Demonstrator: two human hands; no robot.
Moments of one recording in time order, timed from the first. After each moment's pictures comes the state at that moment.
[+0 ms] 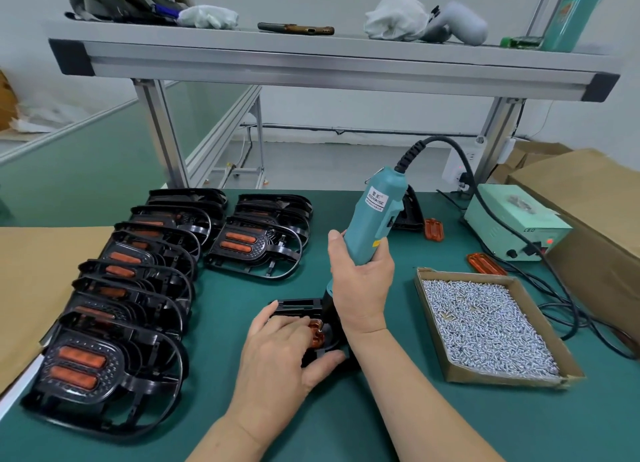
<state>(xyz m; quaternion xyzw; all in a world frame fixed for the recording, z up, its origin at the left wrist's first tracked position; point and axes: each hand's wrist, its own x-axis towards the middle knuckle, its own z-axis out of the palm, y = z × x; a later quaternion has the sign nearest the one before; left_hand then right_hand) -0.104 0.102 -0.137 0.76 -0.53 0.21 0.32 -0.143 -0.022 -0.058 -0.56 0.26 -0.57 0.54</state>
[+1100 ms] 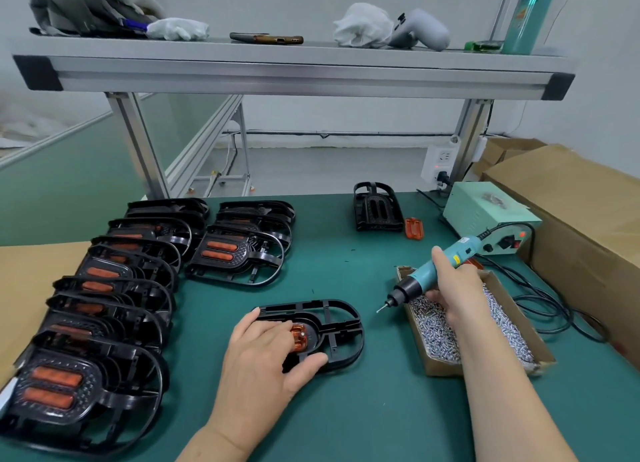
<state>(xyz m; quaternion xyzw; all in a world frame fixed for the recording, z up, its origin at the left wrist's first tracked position) -0.101 0.103 -0.140 0.73 -0.54 0.24 0.34 -0.257 -0.167 -0.084 -0.51 0.56 -0.38 0.54</state>
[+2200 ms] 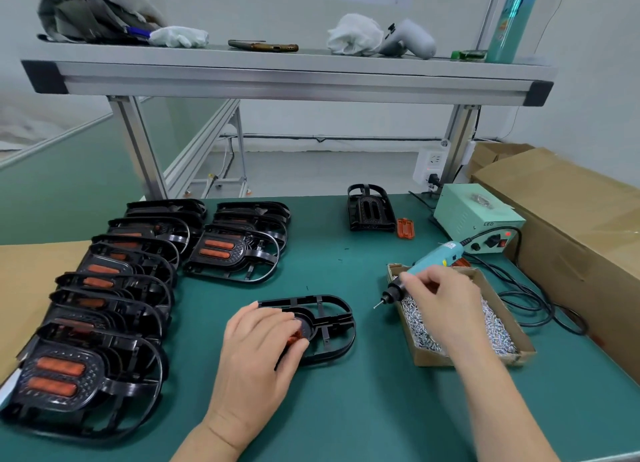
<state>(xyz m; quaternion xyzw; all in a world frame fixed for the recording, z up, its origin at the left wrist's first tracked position) -0.111 0.114 -0.132 0.69 -0.56 0.25 0.39 -0.291 -0.086 -0.051 -0.79 0.46 -0.32 0.26</state>
